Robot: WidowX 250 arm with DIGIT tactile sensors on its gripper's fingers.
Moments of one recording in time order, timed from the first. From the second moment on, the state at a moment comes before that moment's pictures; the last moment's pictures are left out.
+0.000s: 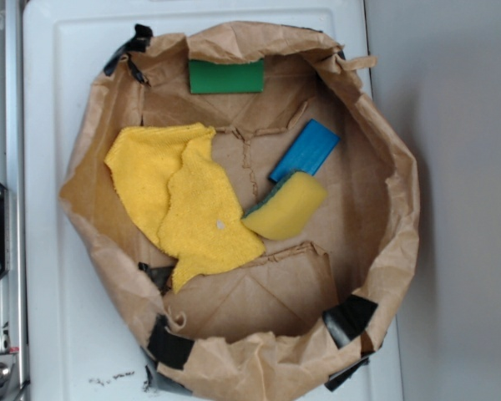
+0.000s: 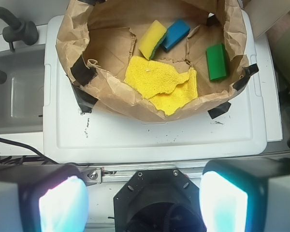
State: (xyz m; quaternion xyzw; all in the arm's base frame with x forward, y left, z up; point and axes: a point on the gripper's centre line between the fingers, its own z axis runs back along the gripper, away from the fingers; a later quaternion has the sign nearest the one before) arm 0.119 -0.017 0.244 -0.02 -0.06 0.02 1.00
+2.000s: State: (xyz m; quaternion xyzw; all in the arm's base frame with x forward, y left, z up) arm 0.213 0.000 0.157 -0.11 -0.12 0.26 0.95
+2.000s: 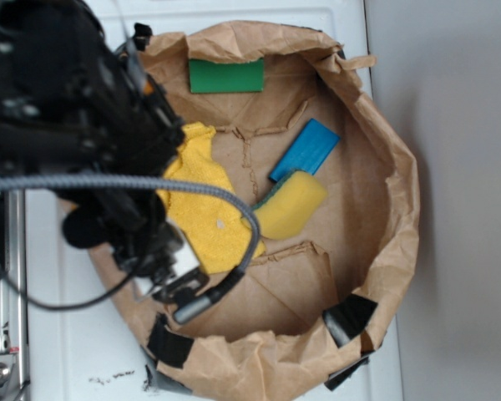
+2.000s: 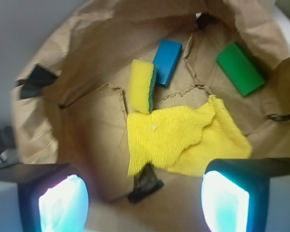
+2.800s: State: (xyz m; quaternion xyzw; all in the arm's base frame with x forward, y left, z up) arm 0.301 -0.005 0.046 0.01 -0.20 0.33 0.92
